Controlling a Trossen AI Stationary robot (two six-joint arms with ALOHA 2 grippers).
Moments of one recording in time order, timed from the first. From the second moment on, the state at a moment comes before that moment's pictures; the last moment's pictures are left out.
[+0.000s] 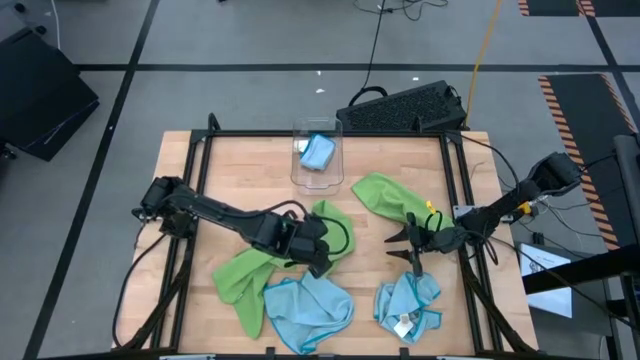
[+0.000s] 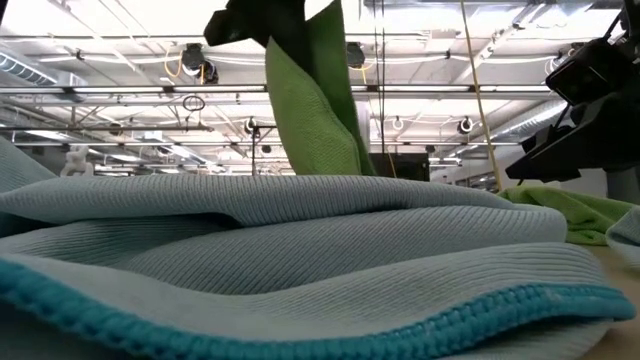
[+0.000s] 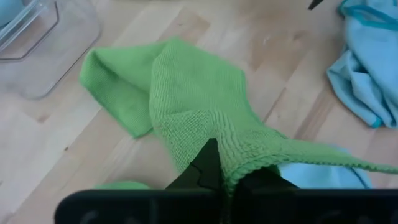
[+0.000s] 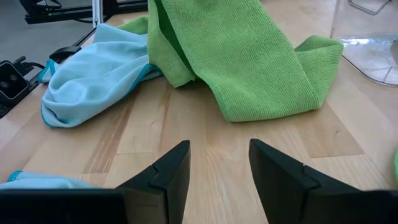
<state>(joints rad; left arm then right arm) -0.31 1.85 1.66 -0.95 -0.36 -0.87 0.50 1.10 0.01 0.70 0.41 0.30</state>
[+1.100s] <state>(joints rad) -0.27 1.83 1.66 -0.94 -0.37 -0.75 0.50 1.10 0.01 0.71 0.41 0.30</state>
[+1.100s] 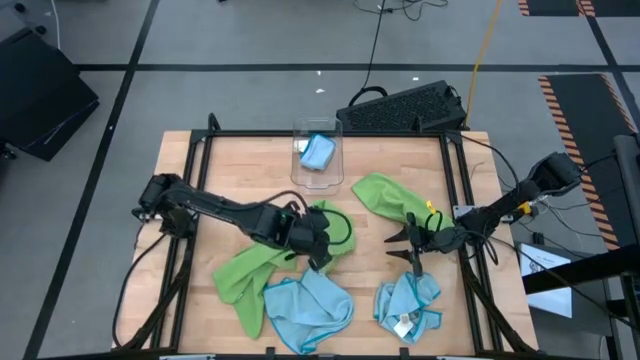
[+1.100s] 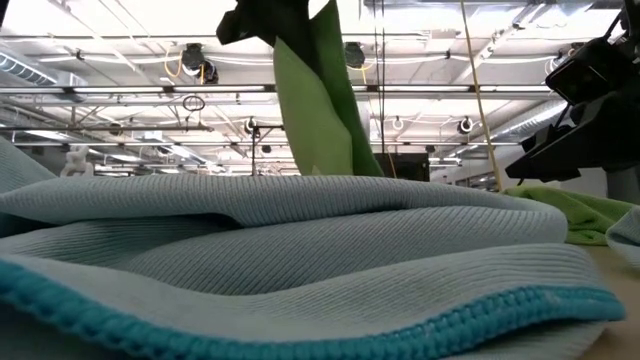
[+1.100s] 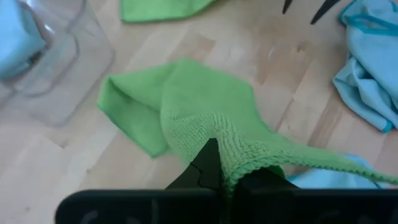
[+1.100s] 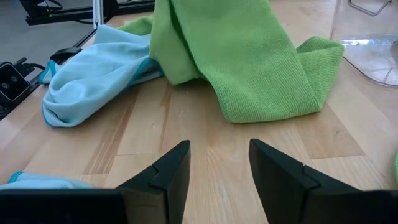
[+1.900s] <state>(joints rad) -0.16 1.72 1.66 -0.93 -0.35 -0.50 0.50 1.10 0.01 0.71 0.41 0.30</state>
